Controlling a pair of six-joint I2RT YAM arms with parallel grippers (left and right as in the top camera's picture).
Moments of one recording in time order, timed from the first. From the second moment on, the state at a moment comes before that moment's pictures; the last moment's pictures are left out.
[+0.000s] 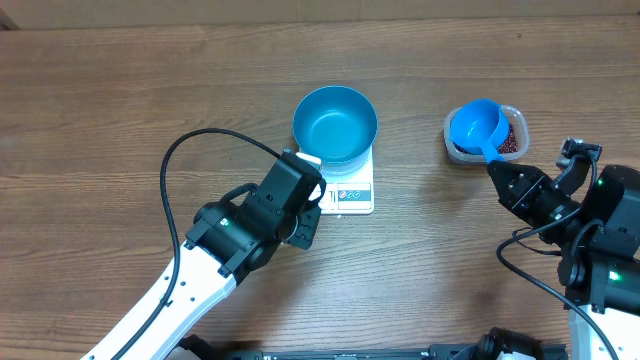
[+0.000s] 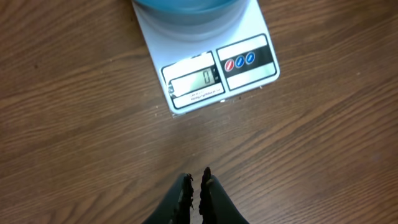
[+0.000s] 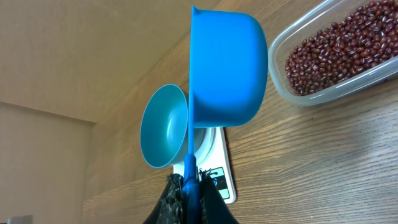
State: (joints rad) left arm -0.67 1.24 1.10 -0.93 -0.10 -0.31; right arm -0.29 0.86 0.85 -0.65 -0.64 0.52
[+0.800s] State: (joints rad) left arm -0.67 1.24 1.16 -0.92 -0.20 -0.32; right arm -0.29 0.86 0.85 -0.65 -0.64 0.52
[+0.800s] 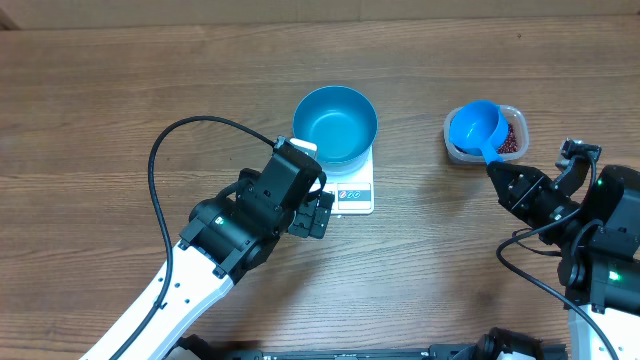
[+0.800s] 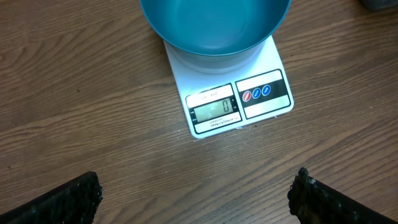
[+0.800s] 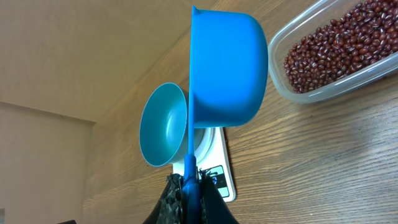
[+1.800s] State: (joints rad) left arm -0.67 1.24 1.16 -0.92 -0.20 -0.32; right arm -0.29 0.86 0.85 -0.71 -0.64 0.52
